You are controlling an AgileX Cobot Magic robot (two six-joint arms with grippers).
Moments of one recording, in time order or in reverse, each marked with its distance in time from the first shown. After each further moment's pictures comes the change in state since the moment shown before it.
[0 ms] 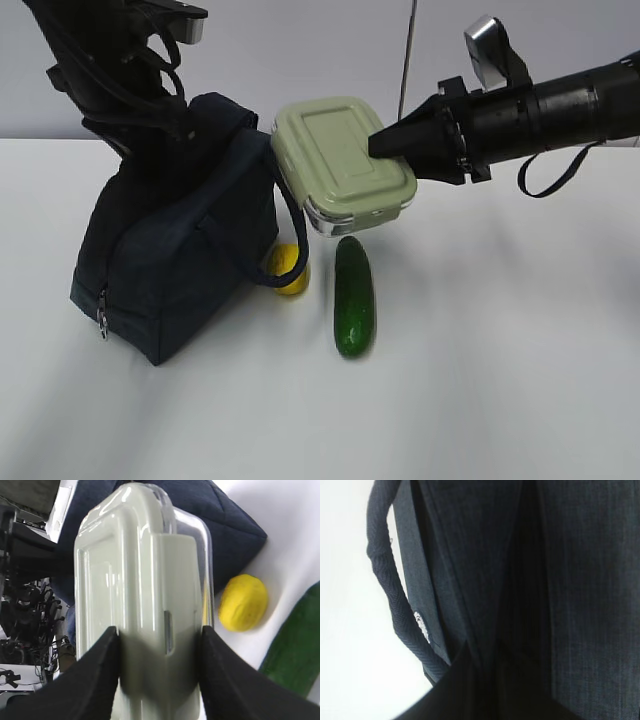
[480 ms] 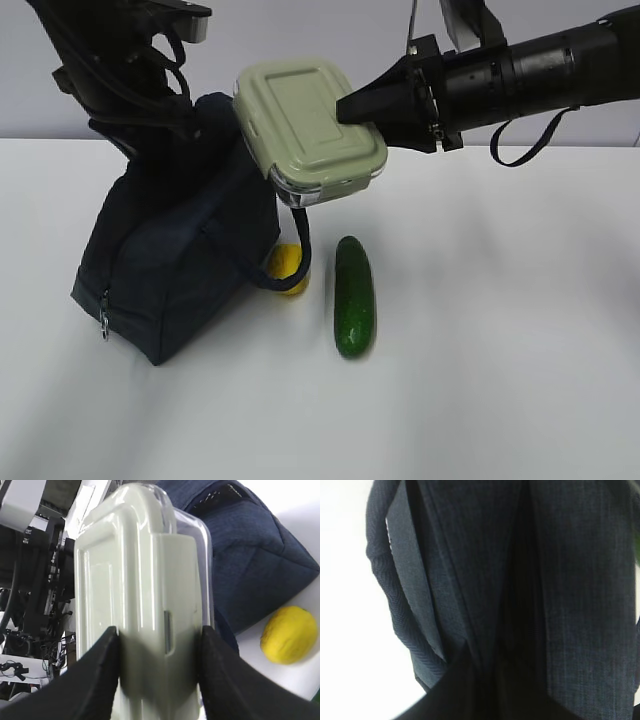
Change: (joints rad) left arm -0.006 0.000 0.000 -0.024 -0.006 0.000; right arm 0.070 -0.006 -0.107 0.014 0.008 0.055
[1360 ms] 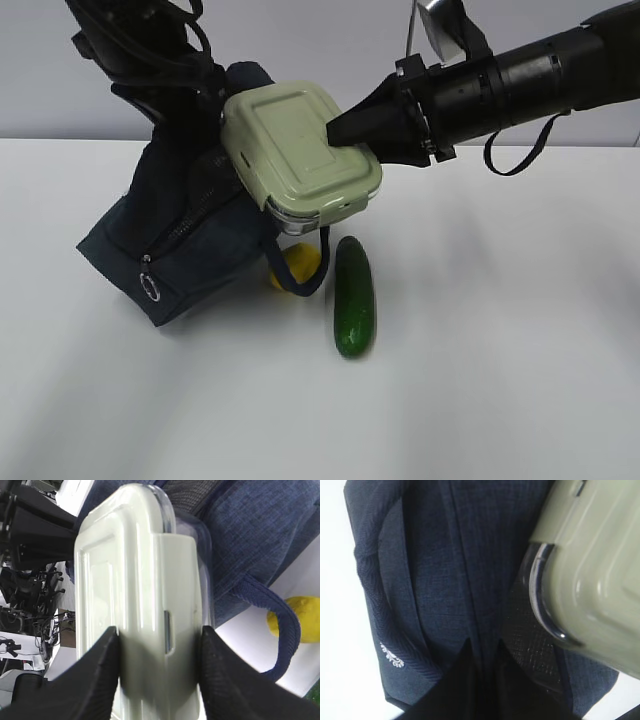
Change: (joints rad) left arm -0.030 0.000 -0.107 -0.039 0.010 0.000; right arm 0.028 0.000 0.000 -0.068 0.013 0.008
